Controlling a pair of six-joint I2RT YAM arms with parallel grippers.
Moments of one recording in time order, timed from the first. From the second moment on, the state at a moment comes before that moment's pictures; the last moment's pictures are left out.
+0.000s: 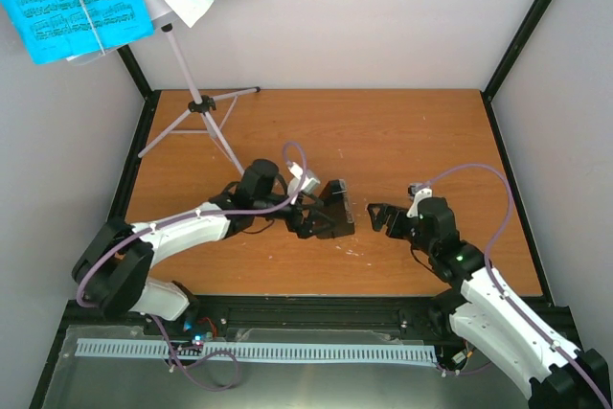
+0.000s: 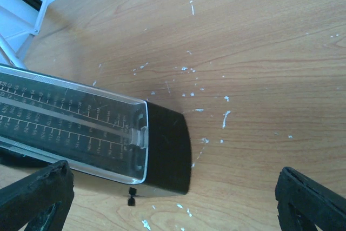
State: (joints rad) left arm -0.67 1.39 0.74 0.12 0.73 -0.18; right arm 0.45 0.68 0.37 -0.23 -0.09 0.61
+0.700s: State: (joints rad) left arm -0.62 1.29 0.74 0.11 0.77 -0.09; right arm 0.44 0.57 0.38 -0.31 -0.16 0.52
